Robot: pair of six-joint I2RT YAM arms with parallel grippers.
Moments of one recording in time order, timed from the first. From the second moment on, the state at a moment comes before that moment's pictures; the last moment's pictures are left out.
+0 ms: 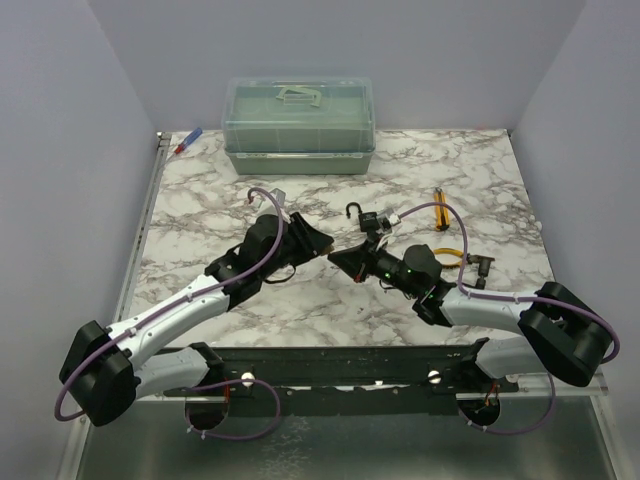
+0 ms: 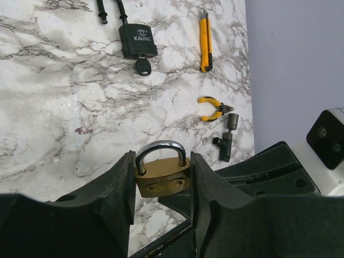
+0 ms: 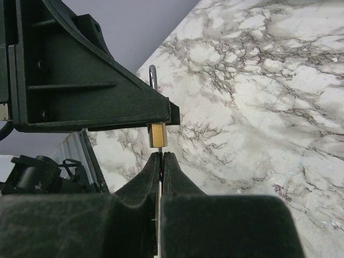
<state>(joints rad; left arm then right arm) -0.75 1.09 0.73 -0.02 -0.08 -0.98 0.82 1.33 0.42 0.92 -0.17 0.56</state>
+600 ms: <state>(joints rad) -0.75 1.11 0.66 0.03 -0.11 -1.06 0.82 1.33 0.51 0.69 -0.16 0.55</state>
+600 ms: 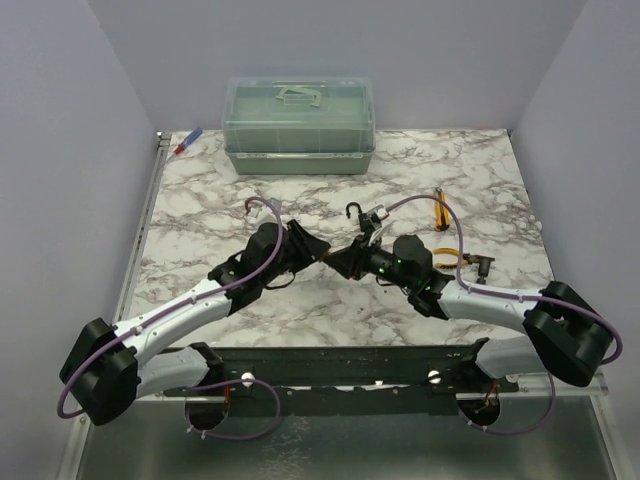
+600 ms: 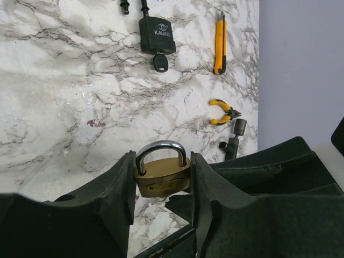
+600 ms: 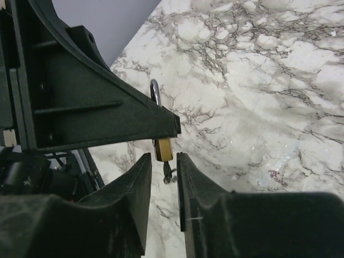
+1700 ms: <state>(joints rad) -0.76 1.03 0.63 0.02 -0.16 -1.10 0.82 1.29 0.56 0.55 -0.21 0.53</state>
